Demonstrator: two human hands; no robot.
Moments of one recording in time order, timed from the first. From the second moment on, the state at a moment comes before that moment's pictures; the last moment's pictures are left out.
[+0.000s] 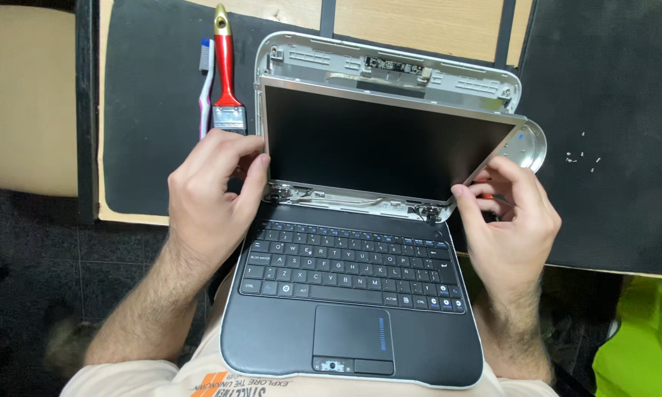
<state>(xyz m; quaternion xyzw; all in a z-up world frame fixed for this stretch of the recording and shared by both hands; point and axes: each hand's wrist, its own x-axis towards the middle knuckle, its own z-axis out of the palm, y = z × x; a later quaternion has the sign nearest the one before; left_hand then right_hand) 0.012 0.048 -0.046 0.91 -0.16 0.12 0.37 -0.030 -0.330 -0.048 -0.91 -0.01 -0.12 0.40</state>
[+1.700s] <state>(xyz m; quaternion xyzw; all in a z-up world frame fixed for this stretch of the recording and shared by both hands) -0.008 0.056 -0.082 0.76 0.05 -0.14 0.63 -0.047 -0.334 -0.065 -0.84 0.14 0.03 0.52</state>
